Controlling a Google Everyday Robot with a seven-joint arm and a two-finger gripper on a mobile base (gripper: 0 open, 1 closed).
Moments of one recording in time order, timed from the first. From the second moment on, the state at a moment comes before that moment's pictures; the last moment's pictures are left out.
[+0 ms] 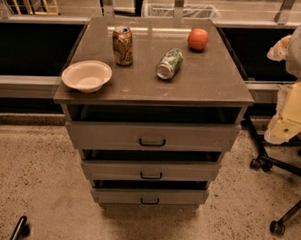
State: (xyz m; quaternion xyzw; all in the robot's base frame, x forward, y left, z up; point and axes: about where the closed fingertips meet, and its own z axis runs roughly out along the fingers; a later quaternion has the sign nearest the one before) arm 0.438 -0.216 0.977 -0.60 0.78 -0.04 0.16
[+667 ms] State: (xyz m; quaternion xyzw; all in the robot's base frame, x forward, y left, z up) arm 0.437 -0.208 0.967 -0.62 0.76 -0.04 0.17
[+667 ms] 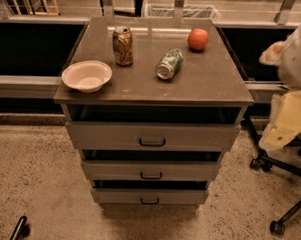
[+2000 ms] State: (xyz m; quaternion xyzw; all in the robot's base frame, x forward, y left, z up) arm 0.419 -0.172 0.737 -0.64 0.71 0.17 0.23
